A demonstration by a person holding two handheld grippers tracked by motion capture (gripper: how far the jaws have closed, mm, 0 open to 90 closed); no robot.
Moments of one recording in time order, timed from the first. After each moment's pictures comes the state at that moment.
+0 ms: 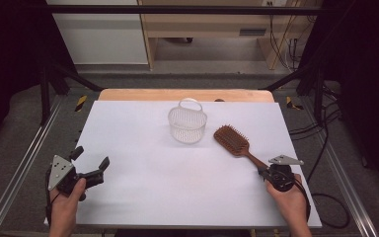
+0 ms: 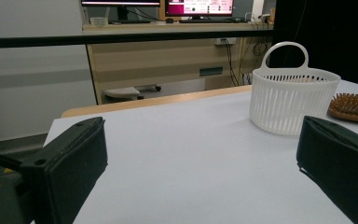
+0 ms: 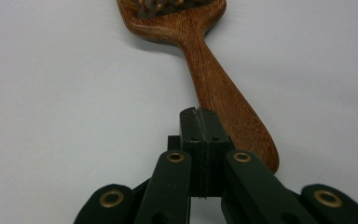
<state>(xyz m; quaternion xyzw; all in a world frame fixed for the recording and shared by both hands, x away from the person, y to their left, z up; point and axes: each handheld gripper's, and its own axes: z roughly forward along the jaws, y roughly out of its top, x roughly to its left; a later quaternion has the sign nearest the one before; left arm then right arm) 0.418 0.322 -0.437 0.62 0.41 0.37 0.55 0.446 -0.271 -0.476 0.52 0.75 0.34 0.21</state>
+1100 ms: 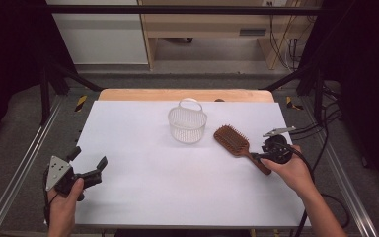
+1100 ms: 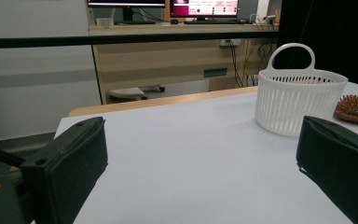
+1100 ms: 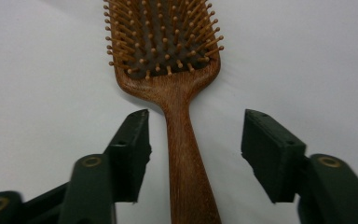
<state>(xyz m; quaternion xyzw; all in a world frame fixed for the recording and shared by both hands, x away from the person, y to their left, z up) 0.417 0.326 -0.437 0.62 0.41 0.38 0.55 0.514 -0.269 -0.430 0.48 0.82 0.29 0.16</state>
